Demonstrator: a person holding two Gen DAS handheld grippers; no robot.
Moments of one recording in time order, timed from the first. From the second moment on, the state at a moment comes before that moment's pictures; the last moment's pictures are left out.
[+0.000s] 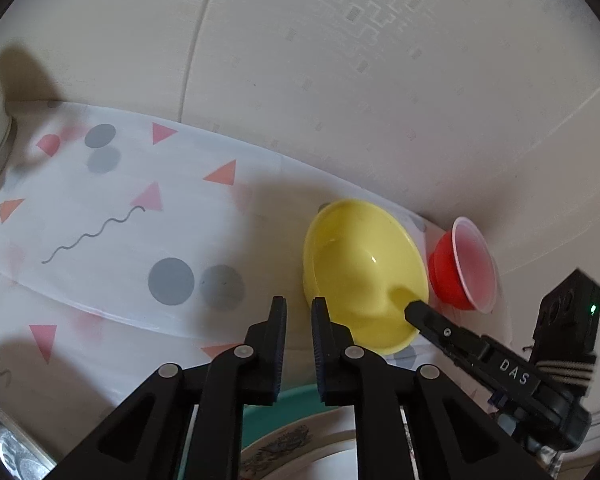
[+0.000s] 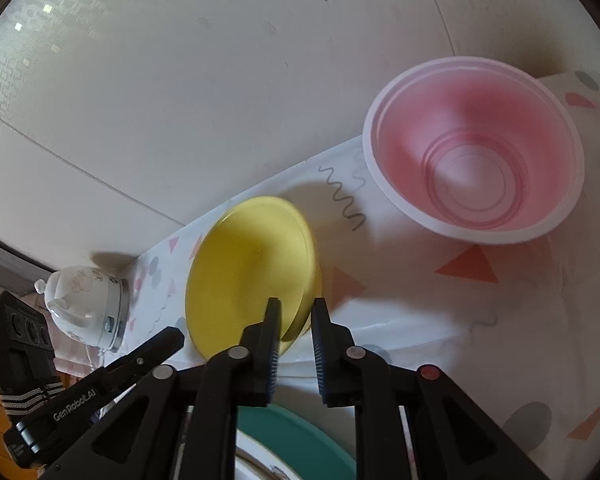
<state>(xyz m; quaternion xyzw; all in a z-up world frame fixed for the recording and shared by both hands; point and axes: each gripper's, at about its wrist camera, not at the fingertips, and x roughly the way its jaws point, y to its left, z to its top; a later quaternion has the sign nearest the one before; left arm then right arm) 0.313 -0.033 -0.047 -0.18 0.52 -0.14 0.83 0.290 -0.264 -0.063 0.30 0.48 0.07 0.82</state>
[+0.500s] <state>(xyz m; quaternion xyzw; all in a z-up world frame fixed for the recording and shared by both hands) 0.323 -0.038 -0.057 -0.19 0.53 -0.14 0.82 0.290 -0.260 -0.055 0.26 0.47 0.06 0.84</state>
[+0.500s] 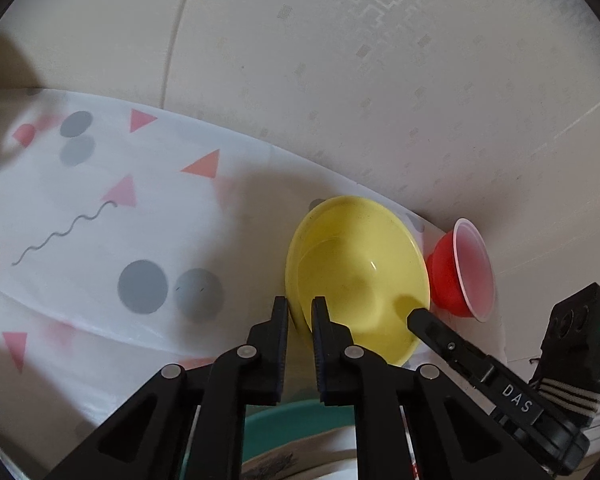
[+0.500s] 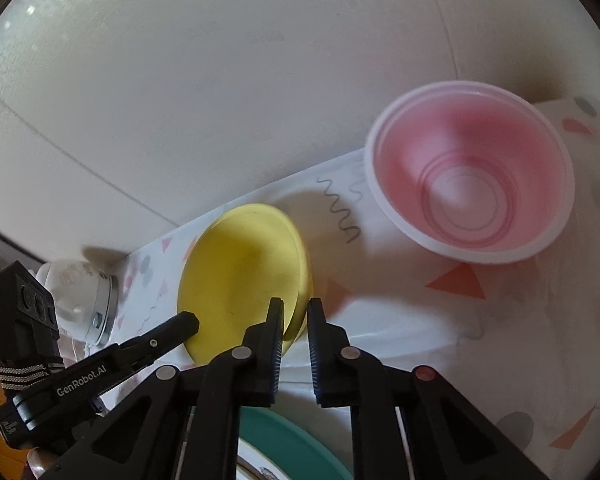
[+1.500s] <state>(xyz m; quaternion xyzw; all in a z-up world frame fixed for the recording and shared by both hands) 0.211 0.002 0.008 -0.17 0.46 -0.11 0.86 0.238 -0.208 -0.010 0.25 0.45 0.13 0.84</state>
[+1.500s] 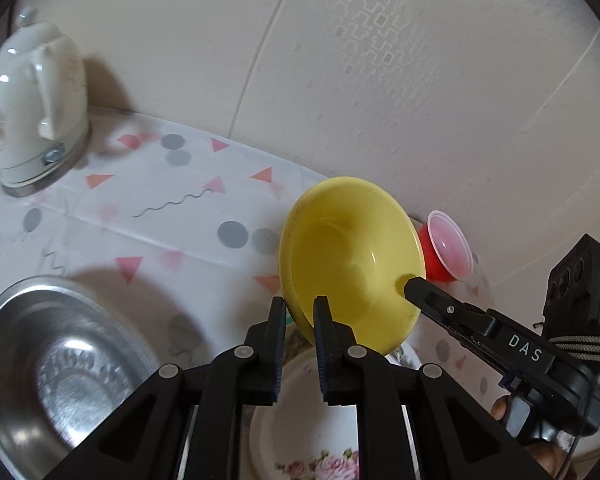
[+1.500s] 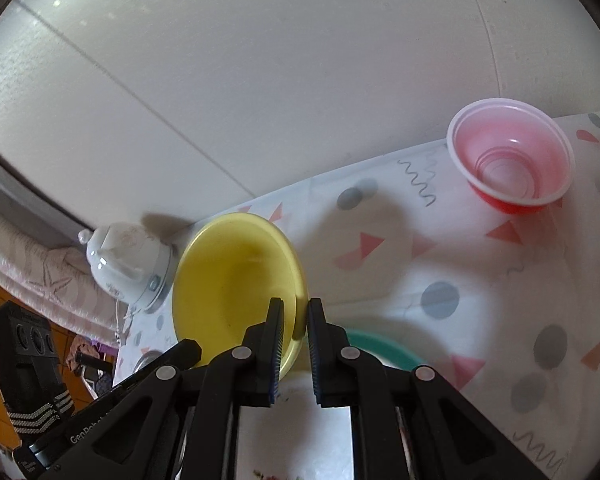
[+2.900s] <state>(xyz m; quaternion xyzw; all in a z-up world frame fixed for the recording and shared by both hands) 0.098 0.081 0.006 -0.20 0.42 -0.06 0.88 0.173 -0.127 -0.010 0.23 0.46 0.22 0.83</state>
